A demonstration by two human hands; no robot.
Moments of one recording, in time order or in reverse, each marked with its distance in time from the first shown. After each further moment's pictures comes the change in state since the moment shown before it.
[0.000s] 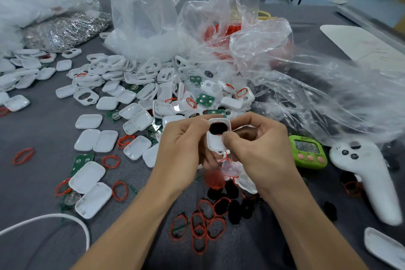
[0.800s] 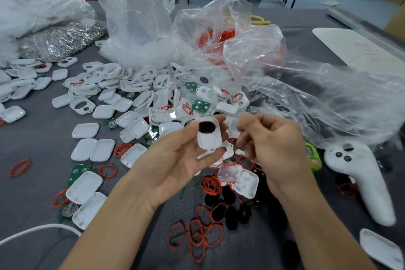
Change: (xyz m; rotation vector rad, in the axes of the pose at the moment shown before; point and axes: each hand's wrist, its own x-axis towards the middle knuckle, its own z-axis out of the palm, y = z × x) left_hand 0.011 0.004 -0.020 -0.586 -0.279 -0.384; right_hand 0.011 -0.008 -0.020 0.004 0.133 0.069
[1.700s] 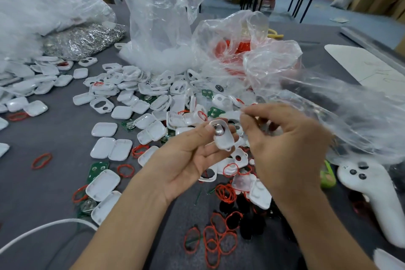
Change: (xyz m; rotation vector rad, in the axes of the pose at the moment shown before) left_hand 0.002 0.013 -0.003 -0.086 0.089 0.023; right_hand -0.010 -0.029 0.024 -0.524 0.248 -0.776
